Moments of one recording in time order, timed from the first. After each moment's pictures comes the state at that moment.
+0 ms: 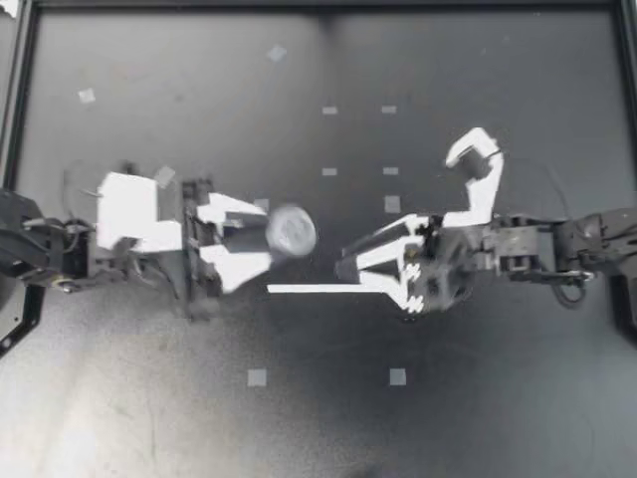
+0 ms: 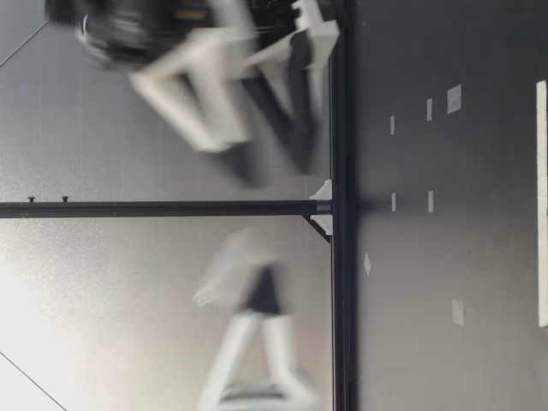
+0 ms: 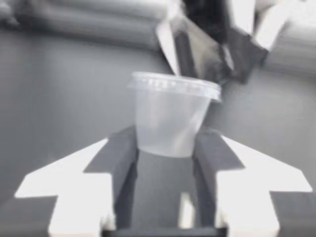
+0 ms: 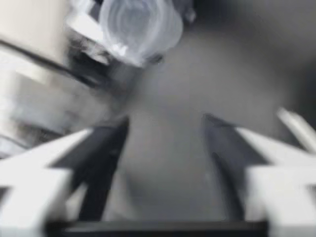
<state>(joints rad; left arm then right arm) -0.04 0.02 1.08 -0.25 -1.17 0.01 0.00 -0.07 0.93 0.12 -0.70 0.95</state>
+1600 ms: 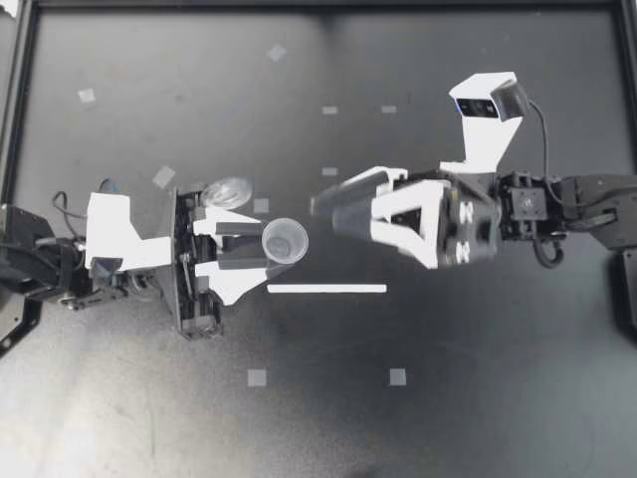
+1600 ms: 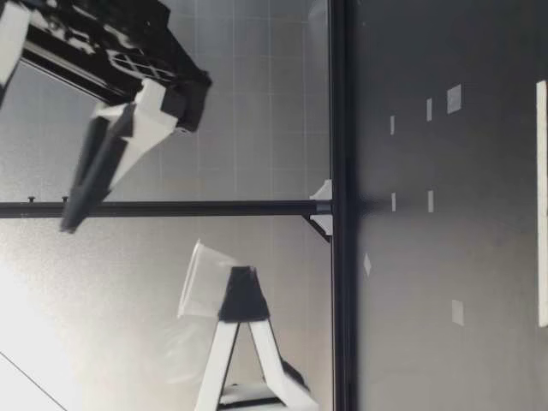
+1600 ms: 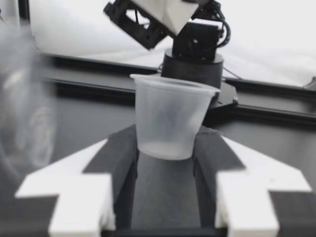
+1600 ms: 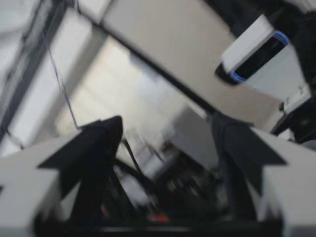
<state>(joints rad) -0.10 0.10 1.05 -0.24 -1.27 0.00 -0.17 -0.04 0.83 -0.37 -1.15 1.13</state>
